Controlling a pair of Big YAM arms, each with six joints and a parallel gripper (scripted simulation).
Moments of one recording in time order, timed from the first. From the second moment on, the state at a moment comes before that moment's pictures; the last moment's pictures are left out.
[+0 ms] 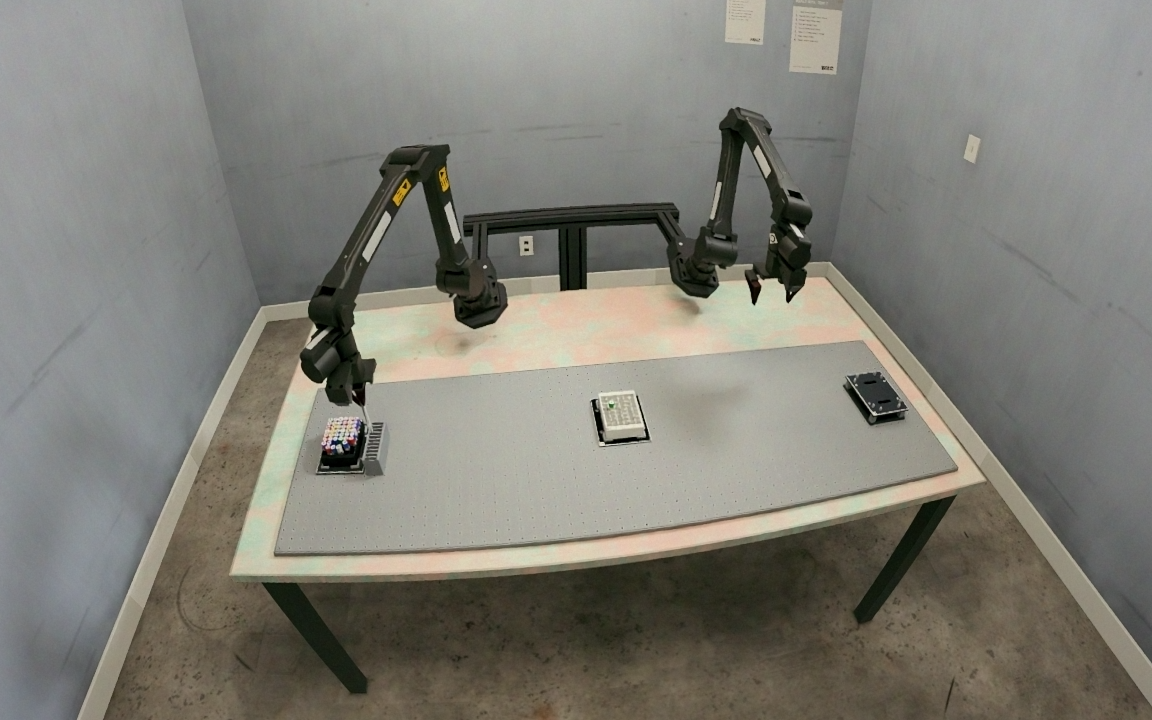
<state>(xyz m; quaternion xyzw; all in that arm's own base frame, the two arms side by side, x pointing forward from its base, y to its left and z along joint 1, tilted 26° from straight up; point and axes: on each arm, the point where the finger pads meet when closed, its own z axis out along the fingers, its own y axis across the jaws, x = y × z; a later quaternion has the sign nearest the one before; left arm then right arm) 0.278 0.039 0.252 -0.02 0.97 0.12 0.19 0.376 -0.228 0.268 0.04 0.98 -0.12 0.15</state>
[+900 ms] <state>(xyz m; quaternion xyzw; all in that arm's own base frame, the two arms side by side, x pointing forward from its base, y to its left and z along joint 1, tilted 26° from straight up) 0.278 0.039 0.252 -0.02 0.97 0.12 0.19 0.377 -0.228 0.266 0.04 0.98 -0.12 0.15</state>
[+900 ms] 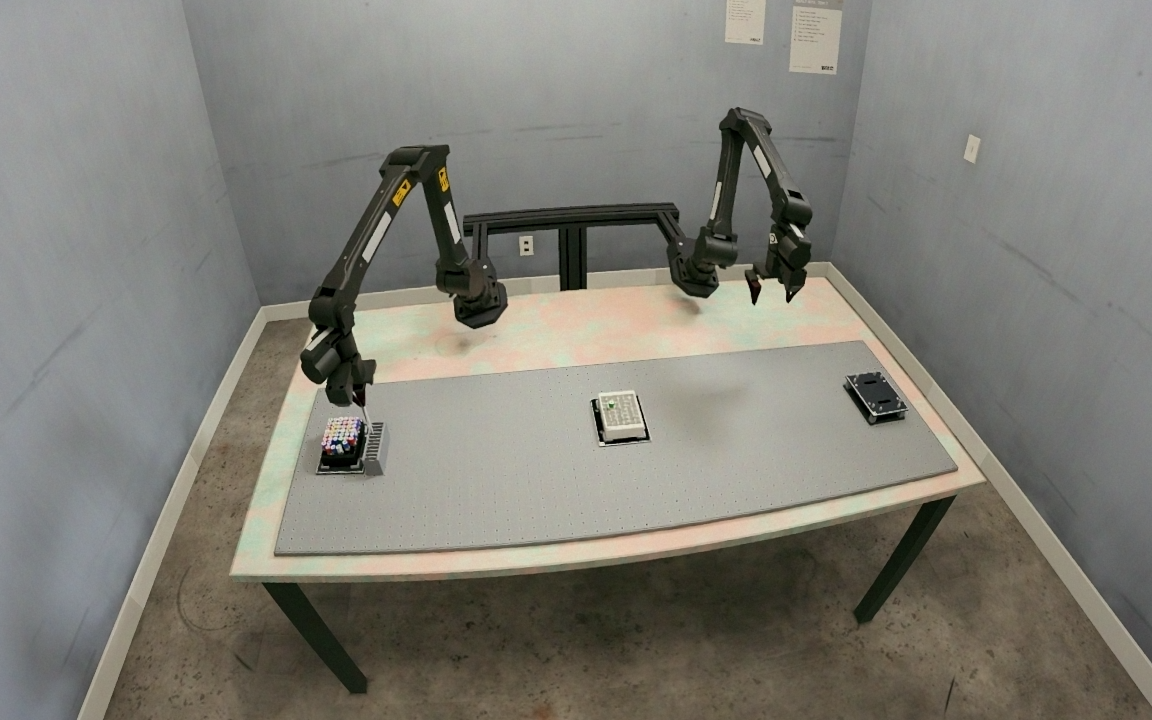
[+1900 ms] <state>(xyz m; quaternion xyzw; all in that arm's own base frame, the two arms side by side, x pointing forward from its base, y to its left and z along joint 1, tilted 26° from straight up) 0.278 0.039 0.252 -0.02 0.97 0.12 0.19 0.380 -0.230 0.260 0.04 0.98 -0.12 0.15</state>
